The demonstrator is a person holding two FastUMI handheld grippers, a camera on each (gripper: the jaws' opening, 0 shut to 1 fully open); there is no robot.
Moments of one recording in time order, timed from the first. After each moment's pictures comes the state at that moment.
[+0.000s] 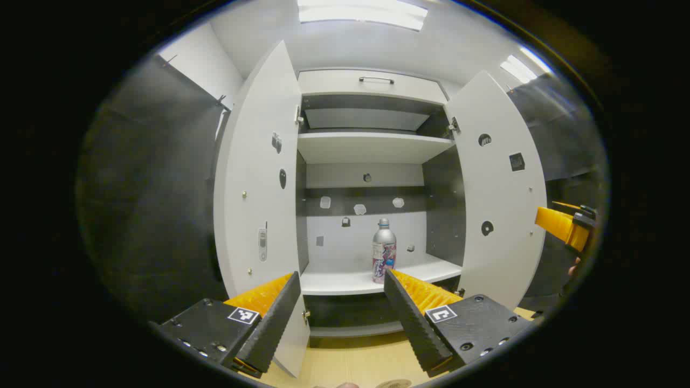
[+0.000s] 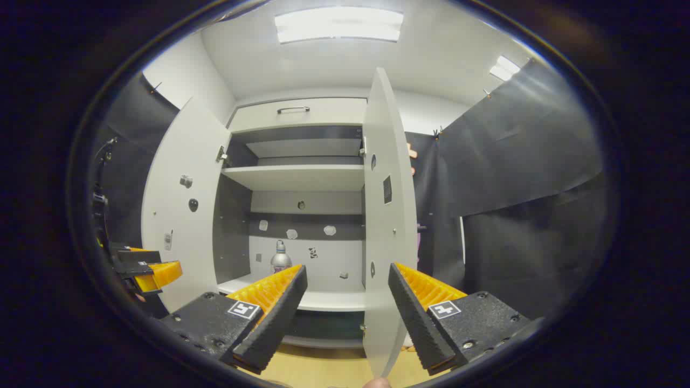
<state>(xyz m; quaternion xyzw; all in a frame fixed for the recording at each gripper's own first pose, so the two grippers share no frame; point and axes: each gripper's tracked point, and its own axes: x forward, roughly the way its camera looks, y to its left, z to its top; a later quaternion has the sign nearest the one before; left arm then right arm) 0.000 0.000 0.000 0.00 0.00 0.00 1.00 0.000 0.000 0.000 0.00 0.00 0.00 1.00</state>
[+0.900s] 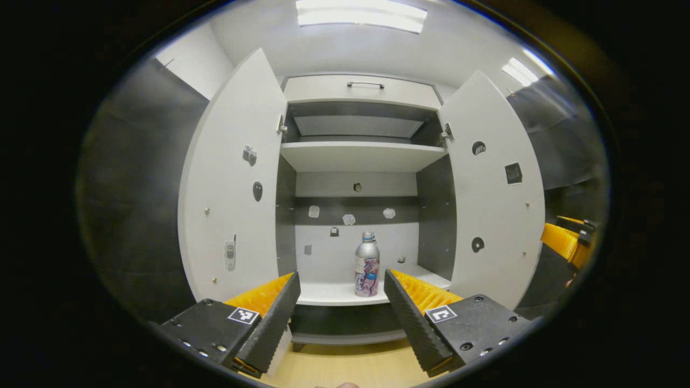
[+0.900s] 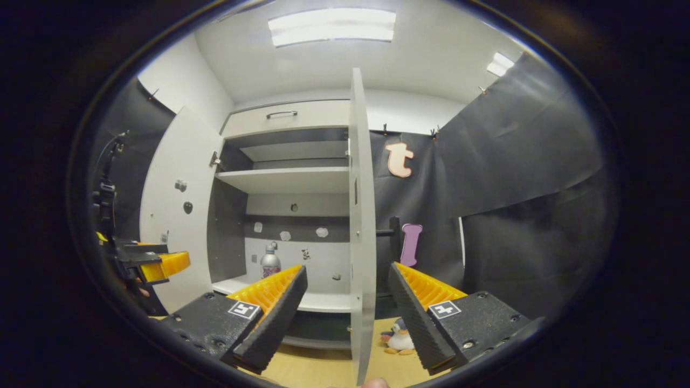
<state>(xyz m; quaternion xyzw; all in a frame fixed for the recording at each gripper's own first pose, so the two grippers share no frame) 0.017 -0.047 0.023 -0.01 -0.02 0.00 1.00 -0.004 -0.049 0.004 0.01 -0.01 0.00 1.00</state>
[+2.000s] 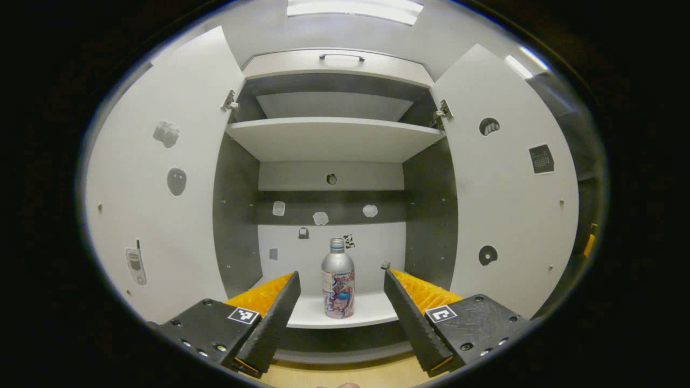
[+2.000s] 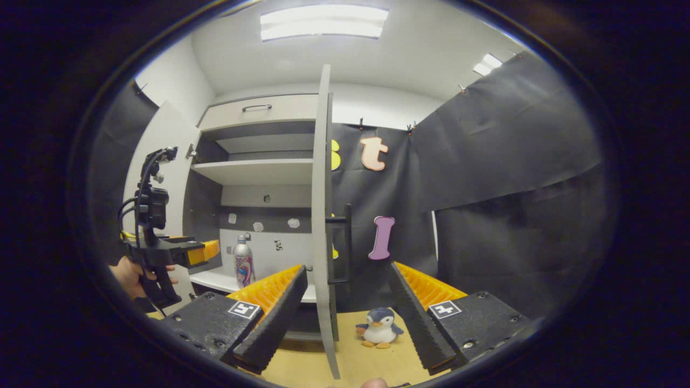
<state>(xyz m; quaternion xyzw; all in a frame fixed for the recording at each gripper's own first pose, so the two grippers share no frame) 0.142 -0.102 0.015 0.00 0.00 -0.05 1.00 -0.021 -0.107 -0.010 0.00 0.01 -0.08 1.00</state>
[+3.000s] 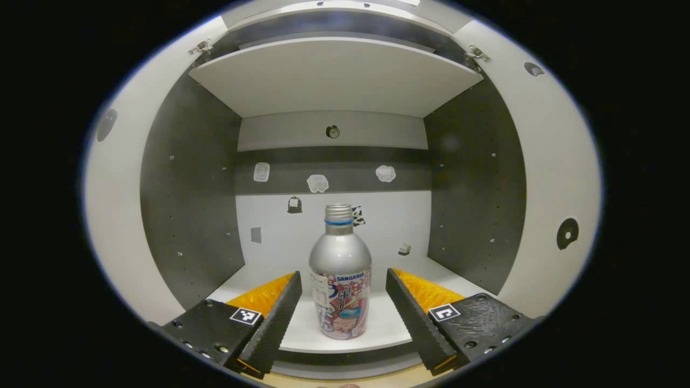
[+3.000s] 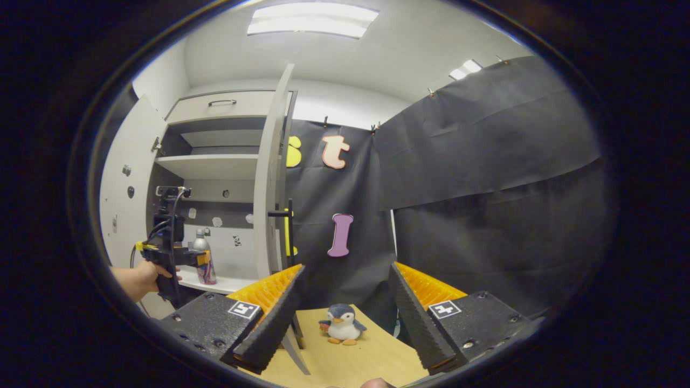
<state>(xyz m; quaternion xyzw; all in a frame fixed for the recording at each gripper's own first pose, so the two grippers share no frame) 0.270 -0.099 -0.055 -0.01 0.07 -0.03 1.00 -0.040 -0.158 -0.010 -0.01 0.02 -0.17 0.98</state>
